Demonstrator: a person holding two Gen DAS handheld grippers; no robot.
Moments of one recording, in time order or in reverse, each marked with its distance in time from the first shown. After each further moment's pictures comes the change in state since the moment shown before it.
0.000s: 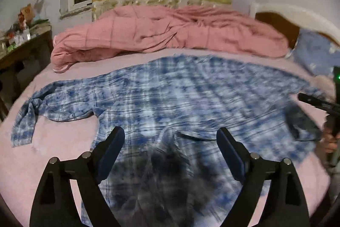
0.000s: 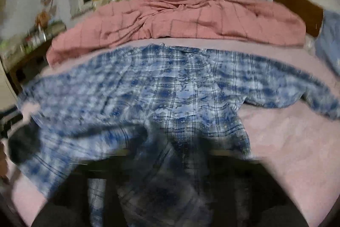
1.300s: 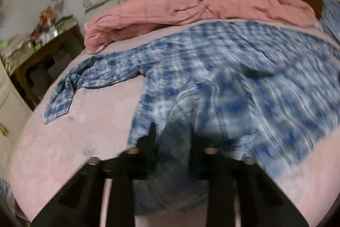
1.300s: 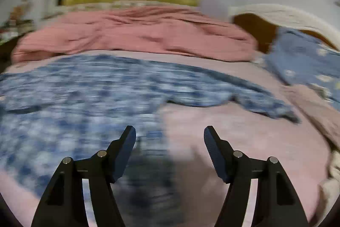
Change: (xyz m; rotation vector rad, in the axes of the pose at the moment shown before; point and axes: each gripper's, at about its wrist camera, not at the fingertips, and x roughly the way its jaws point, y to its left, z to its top) left arm 0.010 0.038 -0.061 0.060 0.131 0.284; right arm -0.041 -0.028 -0.036 -0.130 -0.077 -0.260
